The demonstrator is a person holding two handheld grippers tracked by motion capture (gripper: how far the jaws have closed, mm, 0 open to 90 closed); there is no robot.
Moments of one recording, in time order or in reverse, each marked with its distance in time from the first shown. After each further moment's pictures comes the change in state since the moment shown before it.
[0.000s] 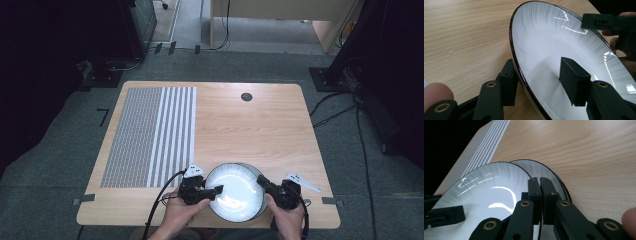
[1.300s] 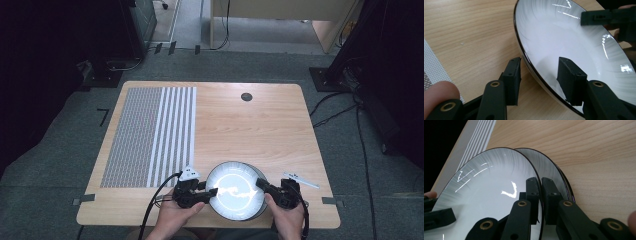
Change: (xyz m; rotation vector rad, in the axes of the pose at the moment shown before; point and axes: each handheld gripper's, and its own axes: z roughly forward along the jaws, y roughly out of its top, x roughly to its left) left arm 0.000 -0.006 -0.016 0.029 0.008 0.037; right arm 0.003 0.004 -0.001 0.098 -0.040 0.074
